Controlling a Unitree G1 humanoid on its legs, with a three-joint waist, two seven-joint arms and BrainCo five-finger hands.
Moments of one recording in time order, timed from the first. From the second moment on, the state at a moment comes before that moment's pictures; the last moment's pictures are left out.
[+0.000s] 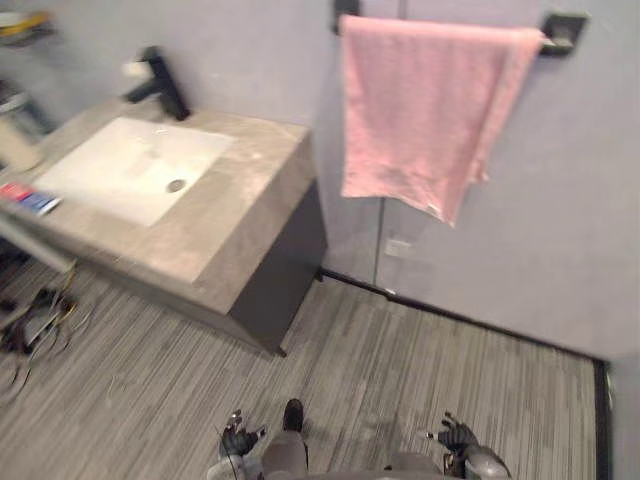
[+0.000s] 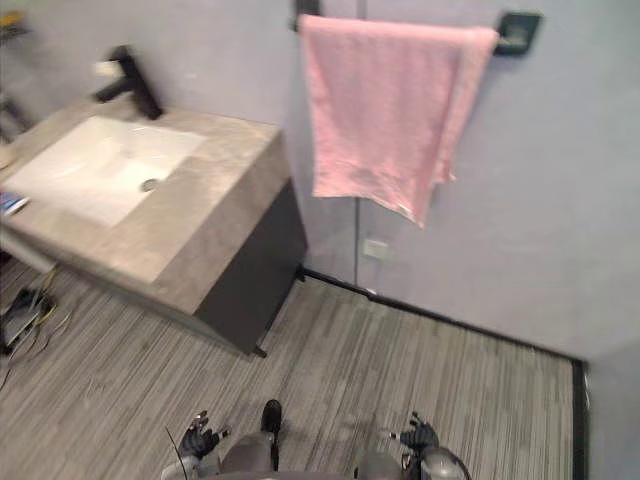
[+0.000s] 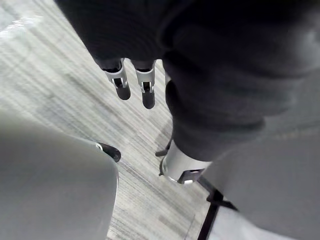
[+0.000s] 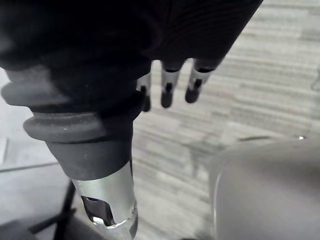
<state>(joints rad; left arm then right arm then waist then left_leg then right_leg) 0.17 -0.03 0.30 0.89 -0.03 -0.14 0.10 0.05 -0.07 -0.24 1.01 -0.09 -0.03 -0.02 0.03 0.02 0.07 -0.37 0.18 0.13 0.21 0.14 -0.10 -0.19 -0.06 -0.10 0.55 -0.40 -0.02</state>
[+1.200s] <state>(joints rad) 0.25 -0.04 0.48 0.94 0.14 -0.10 0.11 0.24 -0.03 -0.42 0.99 -0.04 -0.01 0.01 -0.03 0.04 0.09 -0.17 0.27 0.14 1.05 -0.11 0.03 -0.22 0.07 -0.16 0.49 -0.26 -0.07</state>
